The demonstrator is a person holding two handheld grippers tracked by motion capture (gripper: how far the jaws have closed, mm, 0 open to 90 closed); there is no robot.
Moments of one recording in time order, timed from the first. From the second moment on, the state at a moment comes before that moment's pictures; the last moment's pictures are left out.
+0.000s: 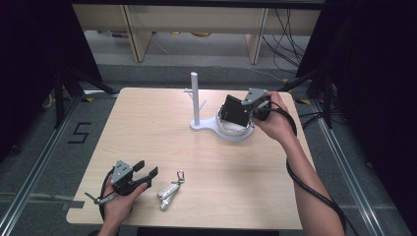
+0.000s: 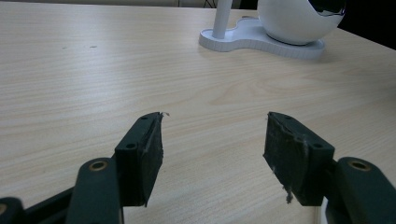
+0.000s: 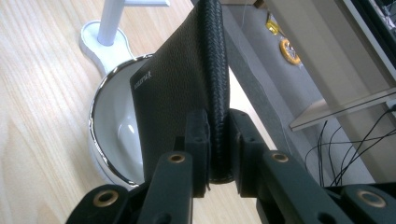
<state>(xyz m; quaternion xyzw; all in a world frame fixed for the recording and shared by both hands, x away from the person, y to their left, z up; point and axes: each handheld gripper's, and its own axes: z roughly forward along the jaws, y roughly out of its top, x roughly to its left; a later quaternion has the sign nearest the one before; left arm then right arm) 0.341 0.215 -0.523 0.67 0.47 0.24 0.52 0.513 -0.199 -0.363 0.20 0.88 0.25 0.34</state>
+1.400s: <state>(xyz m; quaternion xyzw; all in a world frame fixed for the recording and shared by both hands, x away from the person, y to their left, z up) 0.342 0.214 -0.523 0.67 0.47 0.24 0.52 0.491 -0.245 -0.374 0.32 0.85 0.29 0.31</state>
